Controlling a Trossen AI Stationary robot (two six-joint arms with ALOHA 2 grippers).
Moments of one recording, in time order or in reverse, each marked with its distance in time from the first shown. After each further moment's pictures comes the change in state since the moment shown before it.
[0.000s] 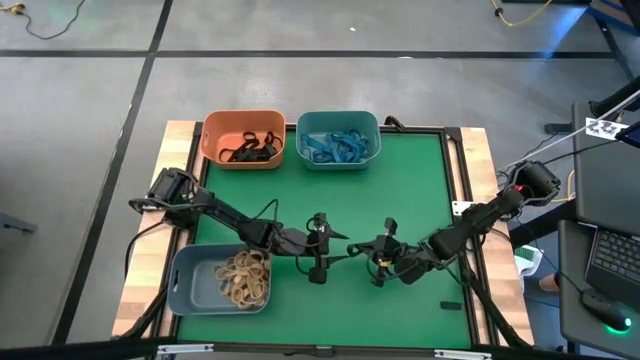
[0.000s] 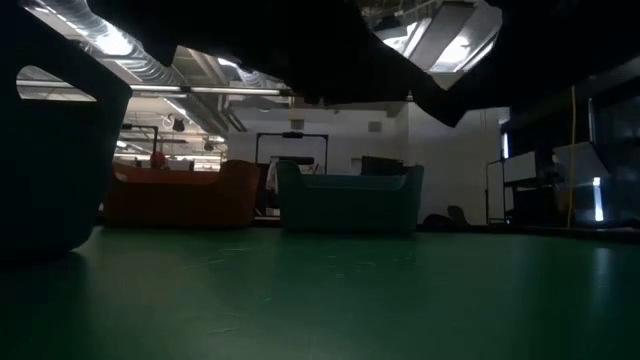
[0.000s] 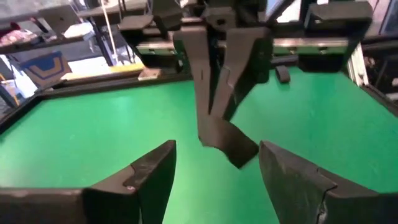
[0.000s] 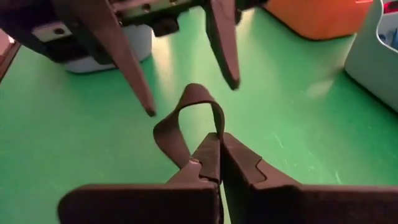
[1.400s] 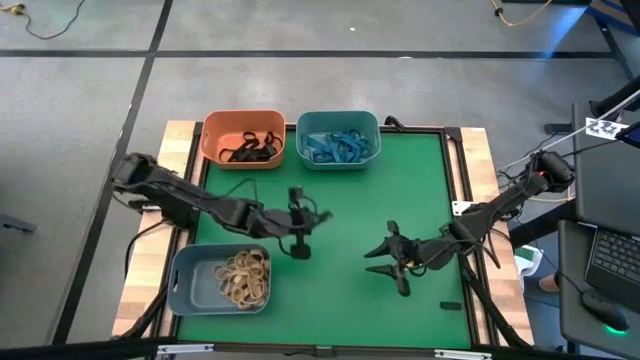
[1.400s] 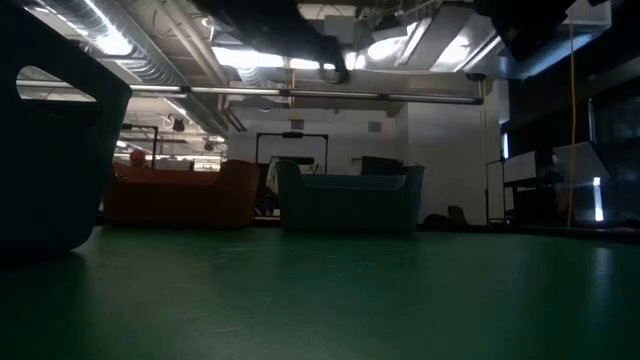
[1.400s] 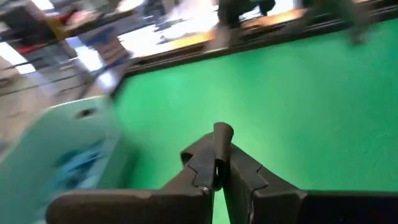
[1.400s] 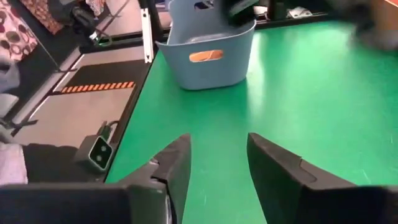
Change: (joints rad) left arm 0.035 -0.336 -0.002 -0.511 -0.156 0.048; right arm 0.012 -0.240 0.000 -0.010 -0.341 -0.109
